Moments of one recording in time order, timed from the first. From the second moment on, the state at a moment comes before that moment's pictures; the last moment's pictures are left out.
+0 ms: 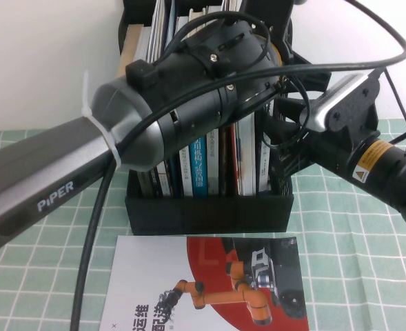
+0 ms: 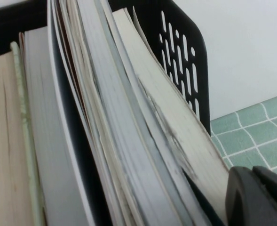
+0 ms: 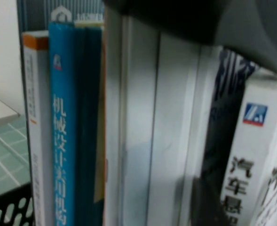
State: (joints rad) right arm 0.39 1.77 -0.86 -0.45 -0.83 0.18; left arm -0.83 1.85 -1.74 0.74 0.64 -0.86
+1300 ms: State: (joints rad) right arm 0.40 1.57 -0.84 -0.21 -0.75 -0.11; left arm -0.88 1.49 -1.74 0.74 0.64 -0.74
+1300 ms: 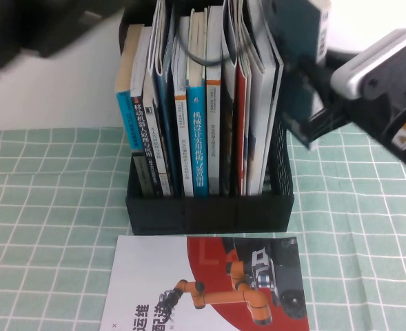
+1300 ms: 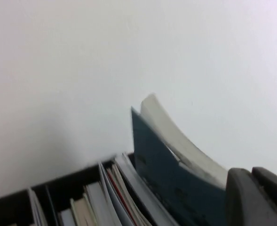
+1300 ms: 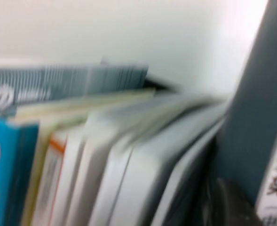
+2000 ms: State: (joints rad) right arm 0.40 1.04 -0.88 -0.96 -0.63 0.30; left arm -0.88 1.00 -1.74 0.51 1.04 -0.49
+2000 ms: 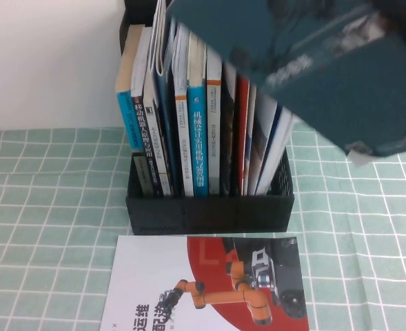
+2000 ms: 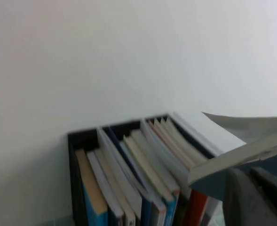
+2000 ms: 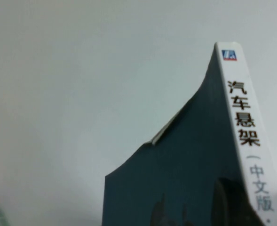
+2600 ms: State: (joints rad) right arm 0.71 1.25 -0.88 -1.54 -0.62 0.73; left arm -0.88 0.65 -1.04 0.40 0.80 -0.65
